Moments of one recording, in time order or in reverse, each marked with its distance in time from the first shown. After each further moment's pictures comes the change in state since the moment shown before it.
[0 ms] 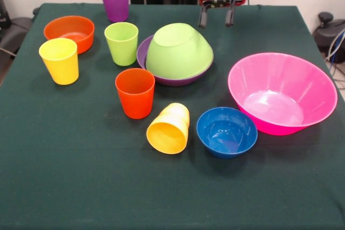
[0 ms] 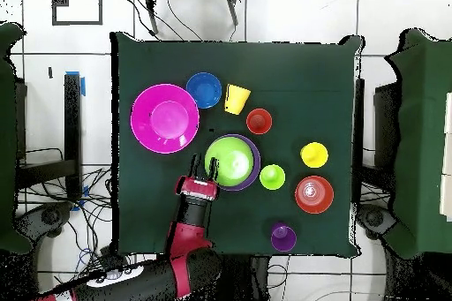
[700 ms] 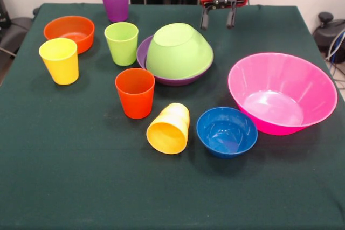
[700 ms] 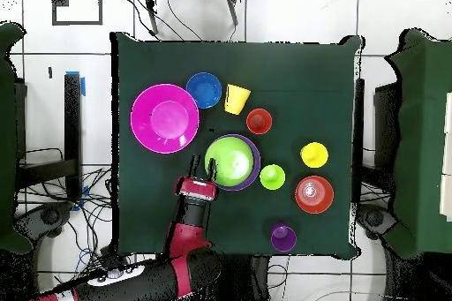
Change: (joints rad) arm -0.005 -0.009 0.022 0.000 -0.008 0.000 0.000
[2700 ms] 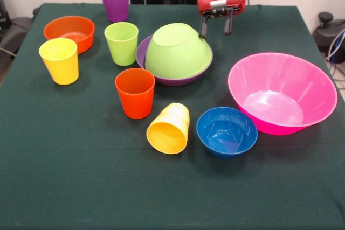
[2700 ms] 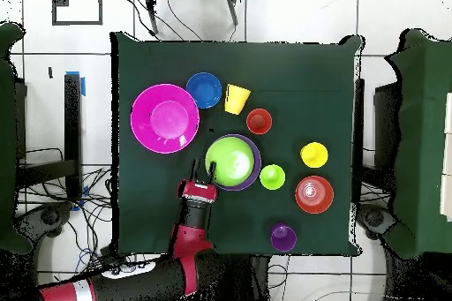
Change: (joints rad) arm -0.026 0.033 0.075 0.011 0.069 -0.111 0.000
